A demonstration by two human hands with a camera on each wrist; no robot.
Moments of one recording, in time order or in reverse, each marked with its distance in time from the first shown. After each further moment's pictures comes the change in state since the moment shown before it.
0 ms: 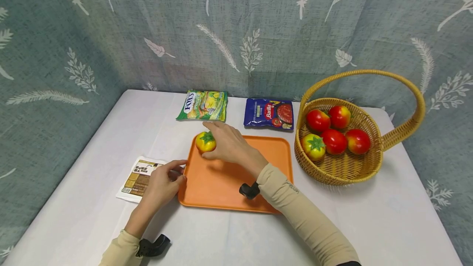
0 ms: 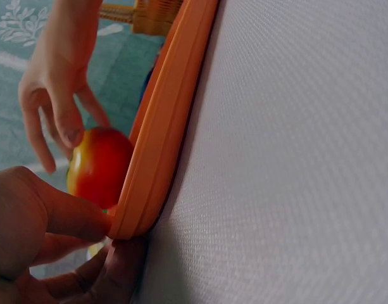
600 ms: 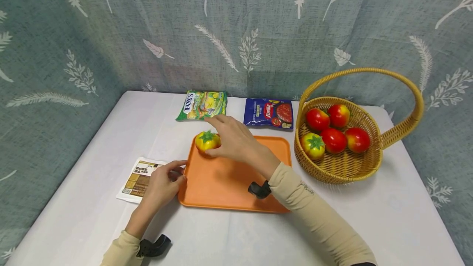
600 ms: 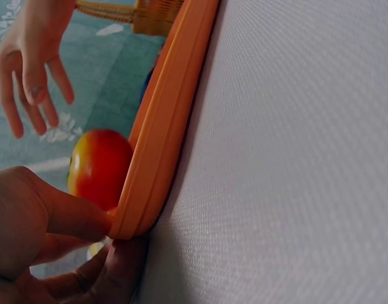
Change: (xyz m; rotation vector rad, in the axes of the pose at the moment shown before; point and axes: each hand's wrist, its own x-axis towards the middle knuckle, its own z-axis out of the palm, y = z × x) left_hand 0.000 0.001 0.000 -0.004 -0.004 0.002; right_hand -0.020 -0.011 -0.037 -0.041 0.094 -0.102
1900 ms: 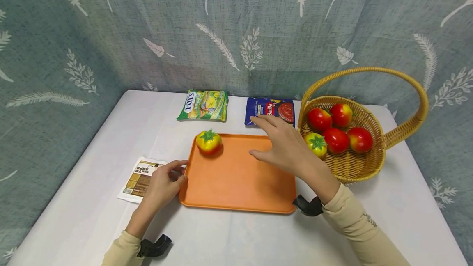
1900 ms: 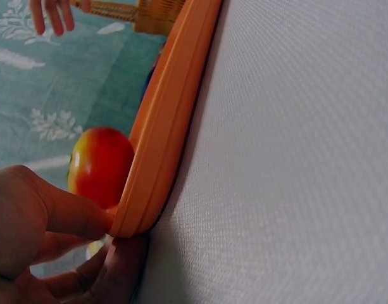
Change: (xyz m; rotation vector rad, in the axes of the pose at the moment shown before) left_hand 0.001 -0.001 -0.001 -0.018 -0.007 -0.012; right_hand -0.086 0.028 -0.062 -0.058 0.177 0.025
